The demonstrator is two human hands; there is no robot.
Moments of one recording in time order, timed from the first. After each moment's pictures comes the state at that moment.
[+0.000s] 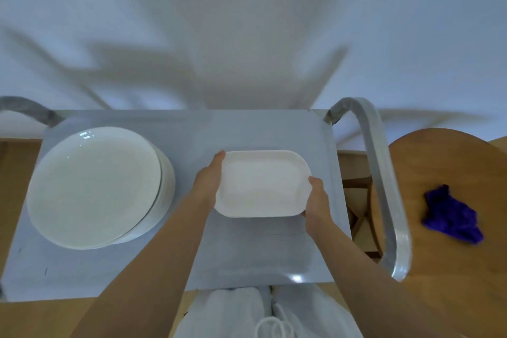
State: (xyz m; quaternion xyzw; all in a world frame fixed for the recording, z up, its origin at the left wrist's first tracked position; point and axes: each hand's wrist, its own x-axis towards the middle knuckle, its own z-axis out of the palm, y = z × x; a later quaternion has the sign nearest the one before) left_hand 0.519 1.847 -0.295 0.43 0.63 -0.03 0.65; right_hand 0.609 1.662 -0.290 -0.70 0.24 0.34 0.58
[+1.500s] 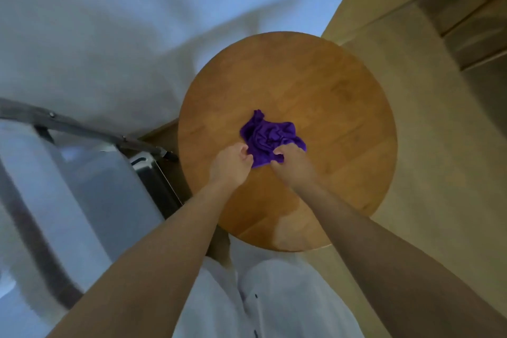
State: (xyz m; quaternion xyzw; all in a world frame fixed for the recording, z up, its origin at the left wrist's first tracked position) left_hand 0.812 1.394 -0.358 0.87 0.19 -0.29 0.34; right_hand 0.829 1.245 -0.373 -0.92 0.02 0.28 0.25
